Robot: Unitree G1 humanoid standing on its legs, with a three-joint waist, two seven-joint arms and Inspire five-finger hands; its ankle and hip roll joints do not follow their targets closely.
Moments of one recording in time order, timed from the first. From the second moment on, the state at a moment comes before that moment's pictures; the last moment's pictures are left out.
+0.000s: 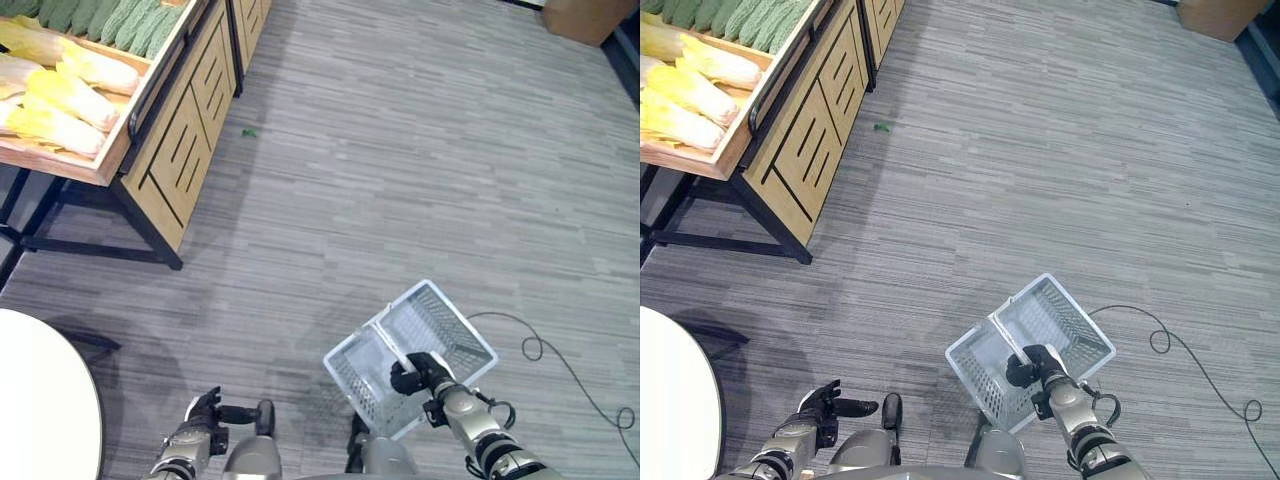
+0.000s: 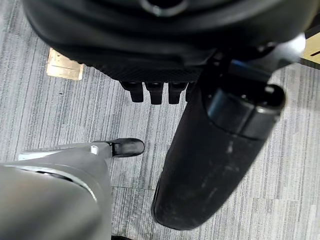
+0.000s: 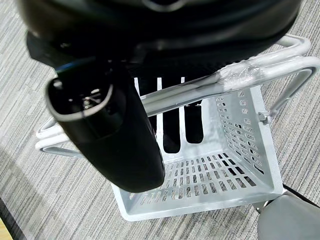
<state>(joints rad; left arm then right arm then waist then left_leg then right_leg) -0.13 0.26 -0.07 1.18 -0.20 0.00 0.06 -0.18 -0.26 0.24 1.01 0.01 -0.01 -0.03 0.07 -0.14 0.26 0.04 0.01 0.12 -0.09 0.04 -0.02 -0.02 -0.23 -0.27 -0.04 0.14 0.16</state>
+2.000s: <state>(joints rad) -0.11 0.15 -0.06 1.30 -0.16 -0.01 0.05 -0.08 -0.34 0.06 1.24 0.09 0.02 -0.08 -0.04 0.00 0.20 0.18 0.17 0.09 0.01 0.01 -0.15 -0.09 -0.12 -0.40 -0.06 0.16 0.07</state>
